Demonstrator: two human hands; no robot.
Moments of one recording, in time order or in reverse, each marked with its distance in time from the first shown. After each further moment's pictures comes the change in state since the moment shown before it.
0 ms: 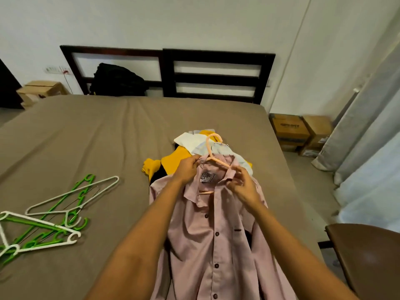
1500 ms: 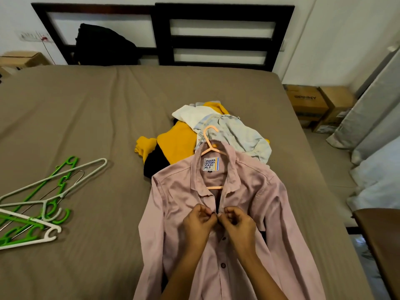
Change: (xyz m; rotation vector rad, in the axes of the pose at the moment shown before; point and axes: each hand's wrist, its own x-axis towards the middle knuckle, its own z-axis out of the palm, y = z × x) left_hand -0.123 -0.095 0.143 -0.420 0.262 -0.422; right_hand -0.053 0.145 0.086 -0.012 0.214 0.077
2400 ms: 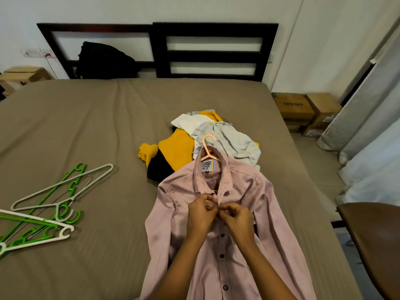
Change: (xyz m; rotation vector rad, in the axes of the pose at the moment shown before) left_hand -0.026 0.065 -0.019 0.184 -0.112 0.138; right_hand -0.025 -0.045 -0.021 -0.049 -0.057 0.044
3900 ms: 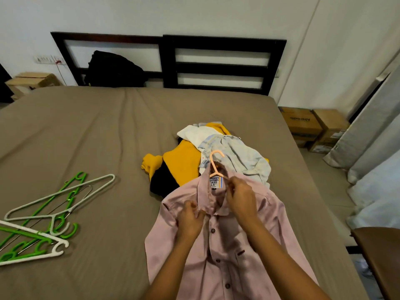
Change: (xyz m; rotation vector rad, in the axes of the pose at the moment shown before) left_hand 0.061 -0.046 -0.020 0.036 0.040 -0.112; right_hand 0.099 -0.053 0.018 -0.531 0.102 -0.342
